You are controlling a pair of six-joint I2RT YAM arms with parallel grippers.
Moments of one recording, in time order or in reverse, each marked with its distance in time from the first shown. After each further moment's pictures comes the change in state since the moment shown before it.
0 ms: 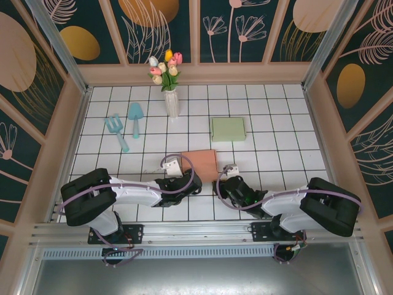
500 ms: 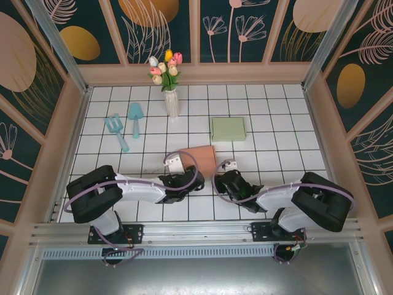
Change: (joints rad) left arm 0.024 0.070 0.058 -0.008 -0.033 0.076; right arm -0.061 0.096 0.079 -0.009 -0.007 -0.035
